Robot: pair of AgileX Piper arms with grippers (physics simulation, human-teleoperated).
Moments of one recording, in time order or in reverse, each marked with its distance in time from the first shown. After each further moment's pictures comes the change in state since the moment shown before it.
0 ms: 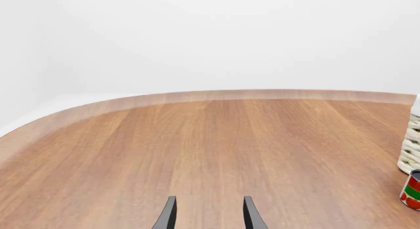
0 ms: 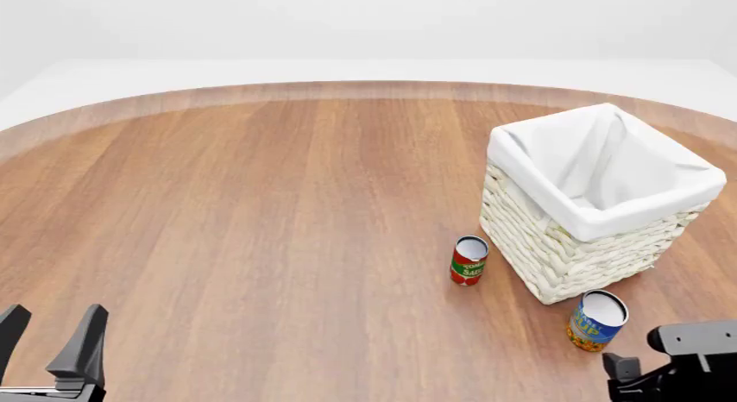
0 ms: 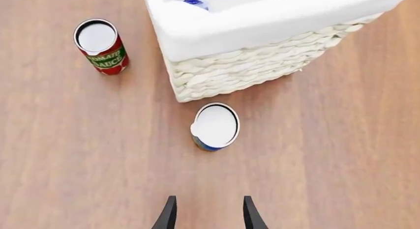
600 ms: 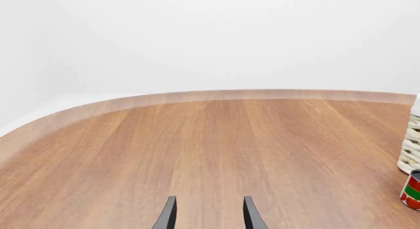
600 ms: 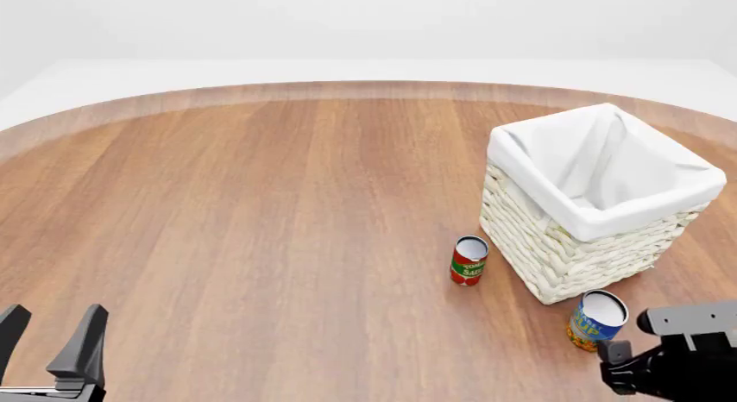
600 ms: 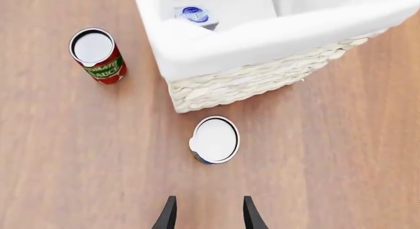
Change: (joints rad) left arm 0.000 -0.001 0.000 0.001 0.000; right arm 0.003 0.134 -0.020 -0.106 -0.004
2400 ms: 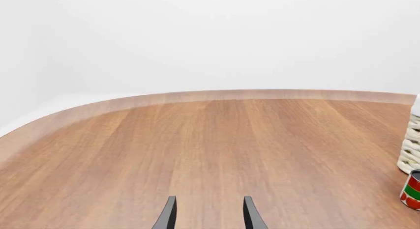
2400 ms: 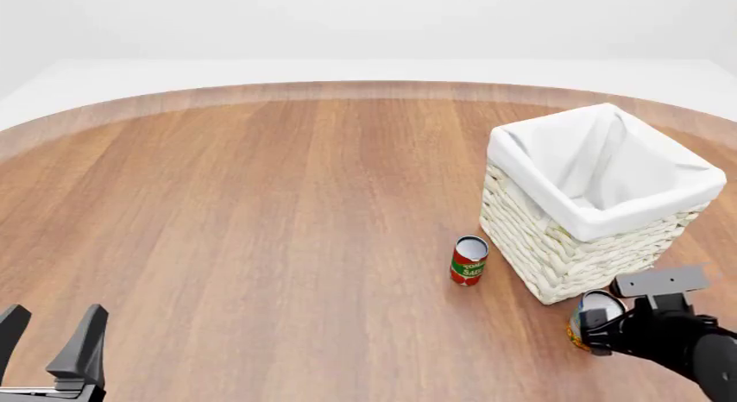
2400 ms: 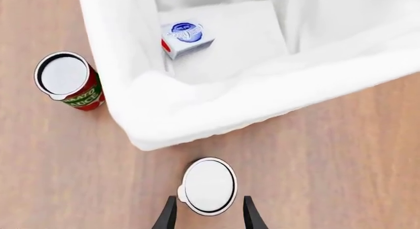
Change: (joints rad) left arm 0.000 -0.003 0.000 0.003 0.000; right arm -0.016 0.394 -0.065 -0.295 -0.020
